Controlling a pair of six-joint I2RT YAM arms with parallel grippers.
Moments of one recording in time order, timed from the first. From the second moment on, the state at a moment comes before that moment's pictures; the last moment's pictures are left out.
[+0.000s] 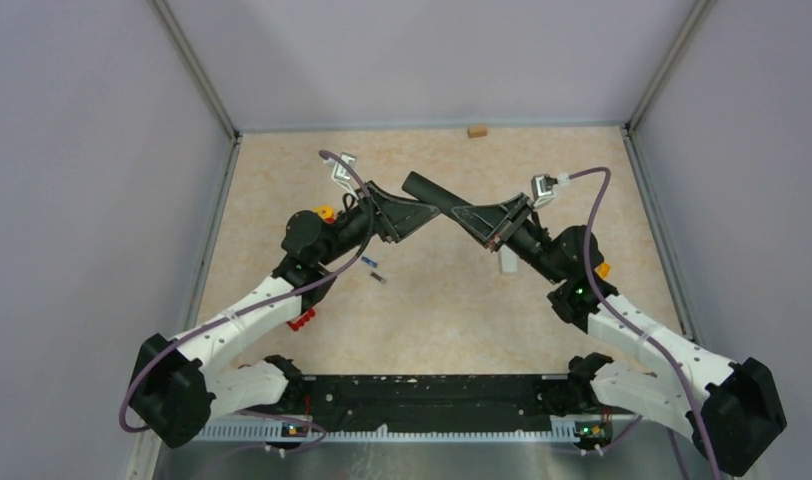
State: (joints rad) left arm -0.63 1.12 0.73 0.74 0.46 -1.05; right arm 0.64 0.93 0.59 0.59 -0.21 1.30
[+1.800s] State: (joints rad) left arm -0.53 1.20 0.76 0.79 0.59 -1.17; right arm 0.68 1.02 0.56 0.75 -0.32 1.14
